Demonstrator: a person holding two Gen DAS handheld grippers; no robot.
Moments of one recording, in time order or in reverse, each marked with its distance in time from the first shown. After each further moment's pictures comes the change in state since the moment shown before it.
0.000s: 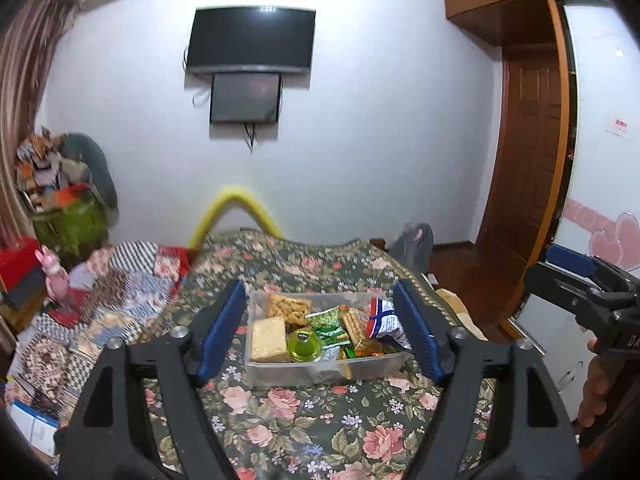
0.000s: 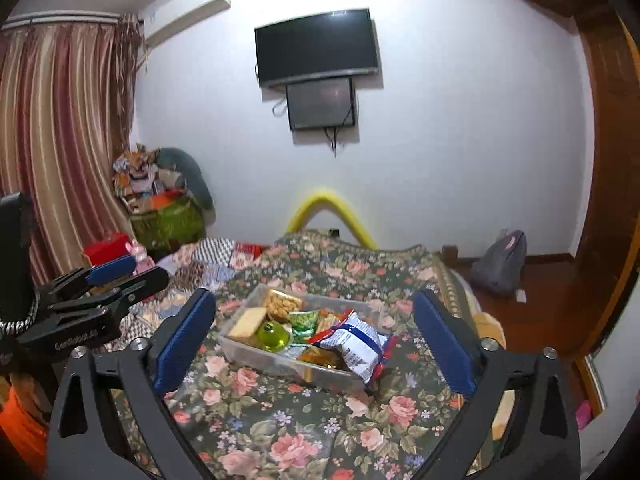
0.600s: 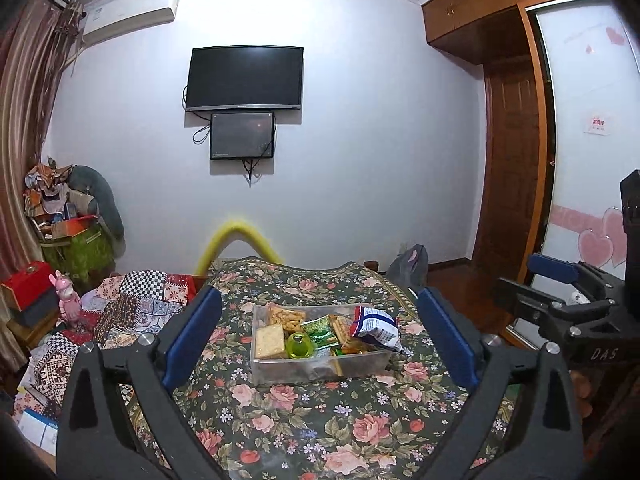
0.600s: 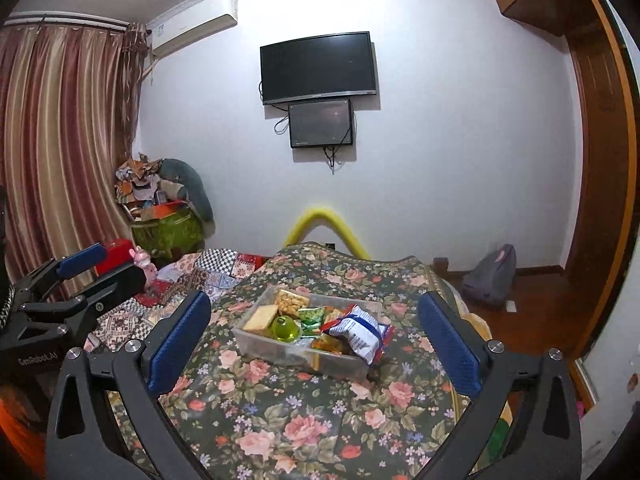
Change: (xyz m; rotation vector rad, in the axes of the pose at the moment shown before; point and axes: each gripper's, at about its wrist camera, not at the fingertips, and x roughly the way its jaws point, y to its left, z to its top) left arm -0.077 -0.020 -0.011 0.043 -0.104 -0.004; right arm -0.036 0.021 -0.018 -0.024 -0.044 -0.021
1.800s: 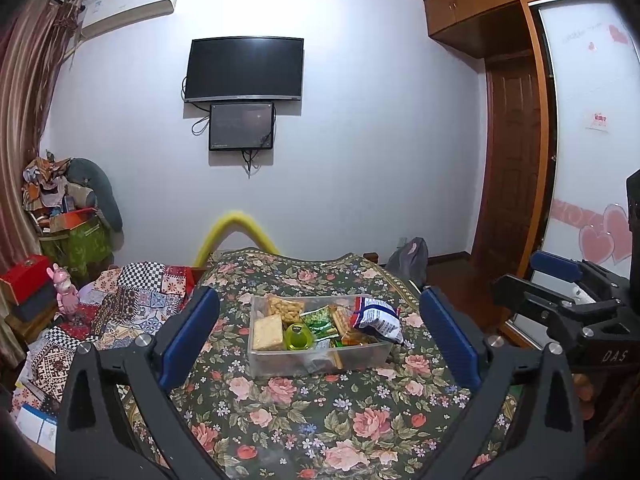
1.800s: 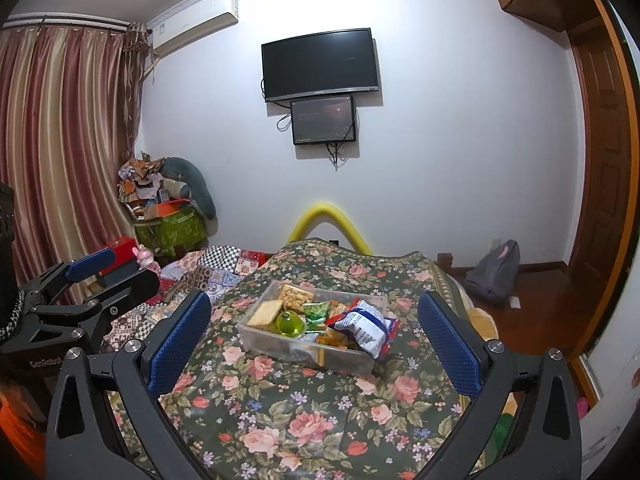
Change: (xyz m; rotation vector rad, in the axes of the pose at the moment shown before) left arm 0.008 0.000 -0.010 -0.001 0.028 -0.001; right arm -0.006 0.003 -0.008 0.006 0.001 0.006
